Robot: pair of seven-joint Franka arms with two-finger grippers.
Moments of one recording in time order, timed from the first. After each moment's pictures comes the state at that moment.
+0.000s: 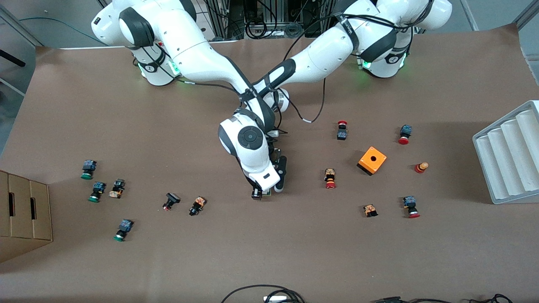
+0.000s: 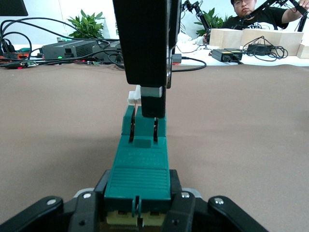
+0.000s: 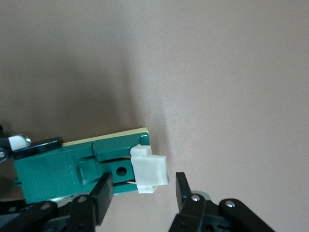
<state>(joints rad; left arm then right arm) -0.75 1.03 -0.40 -1.62 2.04 1.87 -2.49 0.92 0.86 -0.31 -1.39 0.17 2.35 -0.78</state>
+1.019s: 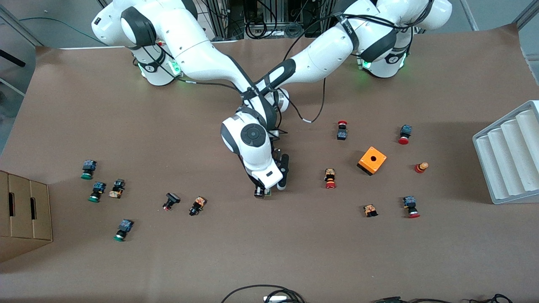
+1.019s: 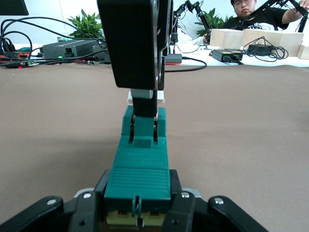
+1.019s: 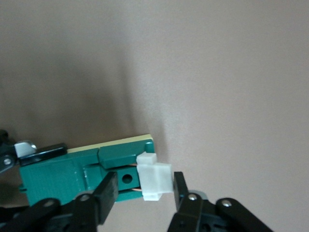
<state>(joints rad) -0.75 1.03 -0.40 -1.62 2.04 1.87 -2.50 0.94 0.86 -0.32 -1.39 0.17 2.37 -0.78</state>
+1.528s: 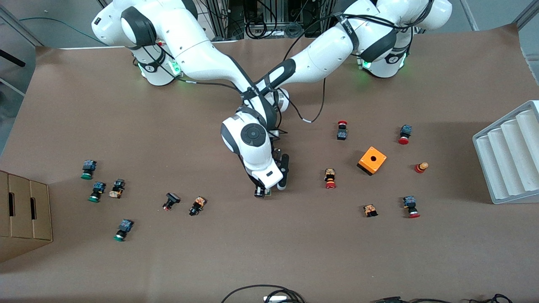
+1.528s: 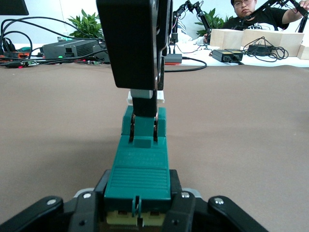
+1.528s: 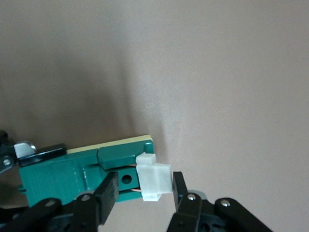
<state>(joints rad) -0.75 1.03 -0.40 -1.62 2.04 1.87 -2.50 0.94 0.86 -0.32 -1.39 0.17 2.37 -0.78</state>
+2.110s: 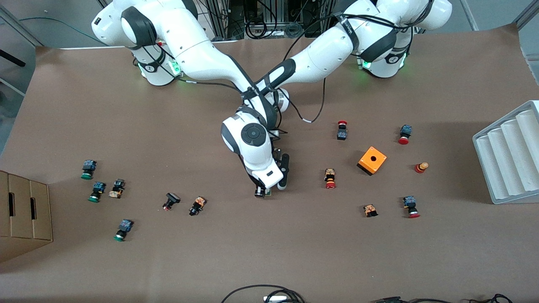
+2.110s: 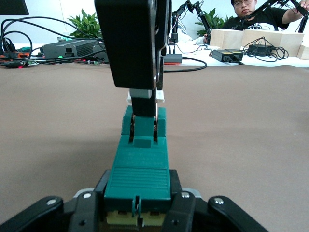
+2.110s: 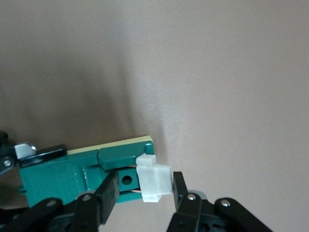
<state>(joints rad) -0.75 1.03 -0.40 -1.62 2.04 1.87 -2.50 0.94 0.86 -0.32 -1.39 0.17 2.37 -0.78</state>
